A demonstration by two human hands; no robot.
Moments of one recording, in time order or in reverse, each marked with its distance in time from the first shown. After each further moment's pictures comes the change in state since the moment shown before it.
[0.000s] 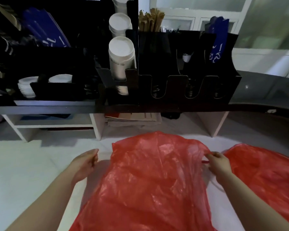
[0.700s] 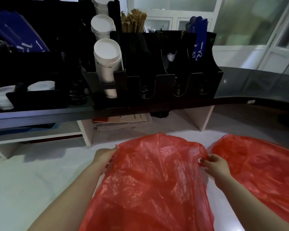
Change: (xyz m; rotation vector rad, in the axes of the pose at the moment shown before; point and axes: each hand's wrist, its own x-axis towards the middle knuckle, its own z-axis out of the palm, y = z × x) left_hand 0.029 -0.001 0.087 0.492 0.104 0.083; right_hand -0.024 0.026 -0.014 0.027 0.039 -0.031
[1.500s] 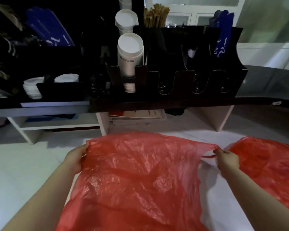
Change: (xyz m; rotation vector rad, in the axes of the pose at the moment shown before) left_hand 0.003 -0.034 -0.127 -0.476 0.082 -0.127; right_hand 0.022 -0.015 0.029 -0.129 0.234 0.100
